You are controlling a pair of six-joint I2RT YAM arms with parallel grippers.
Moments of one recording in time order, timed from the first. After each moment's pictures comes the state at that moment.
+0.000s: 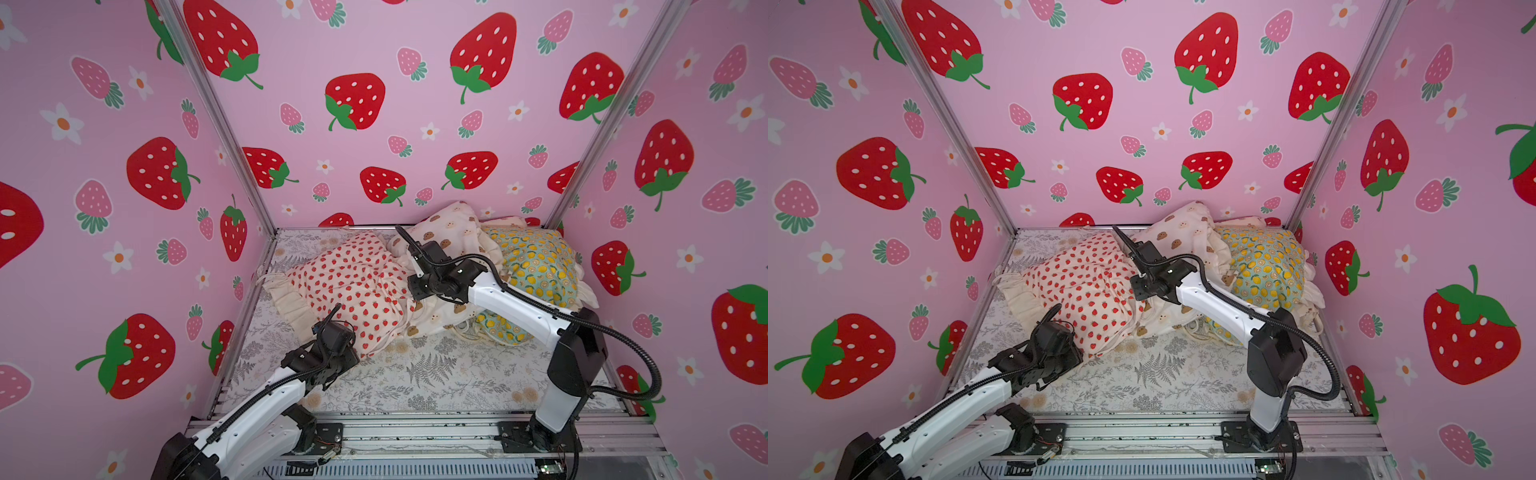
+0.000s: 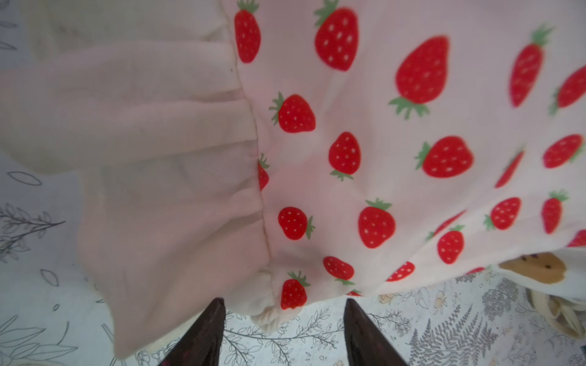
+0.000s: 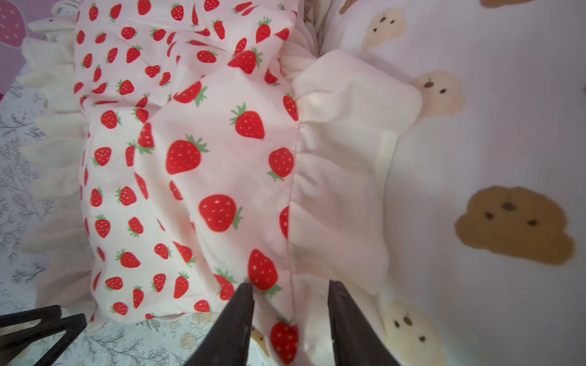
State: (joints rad) left arm -0.53 0.91 0.46 -0.66 -0.09 -1.04; right arm 0.87 1.77 1.57 -0.69 0.13 0.27
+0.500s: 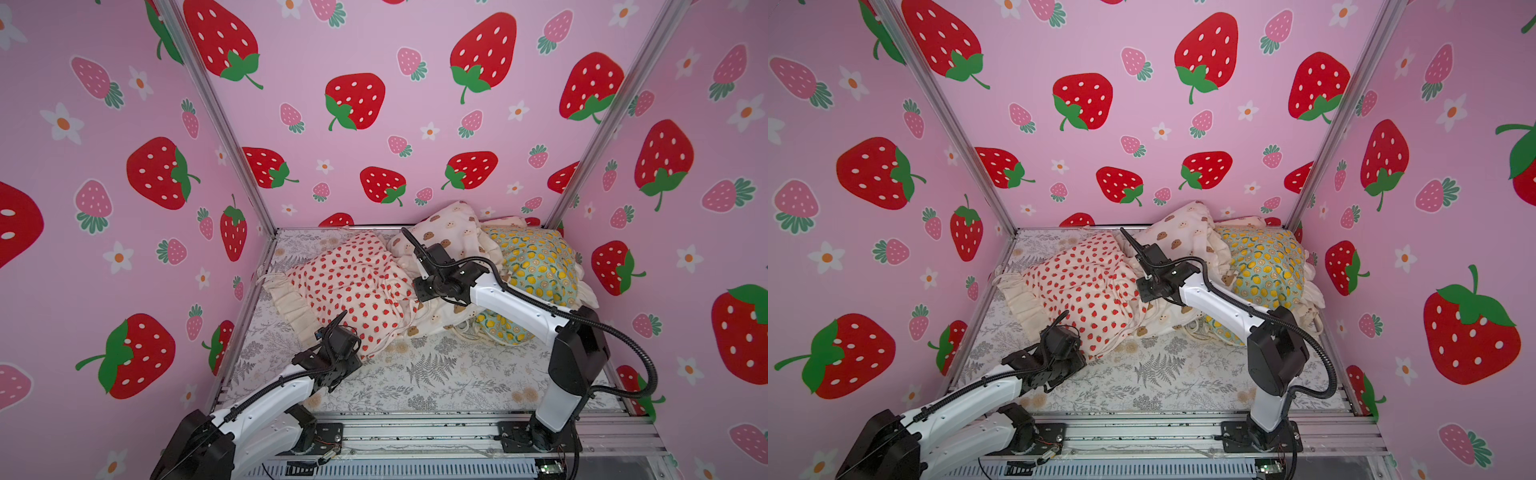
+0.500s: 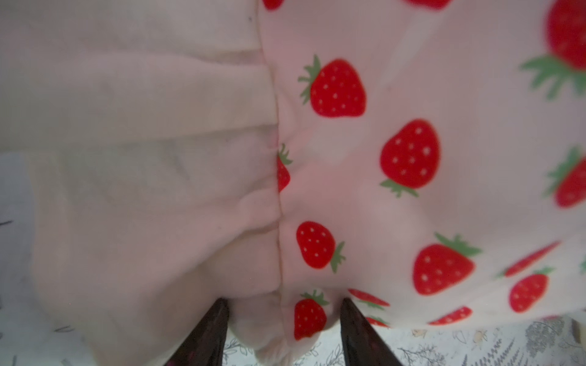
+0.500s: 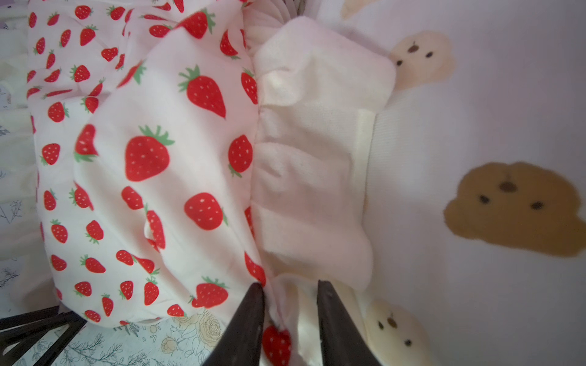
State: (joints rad) left arm -0.56 1.00 0.40 -0.52 -0.12 -1.12; right arm 0.84 1.77 1.50 -0.66 0.11 0.28
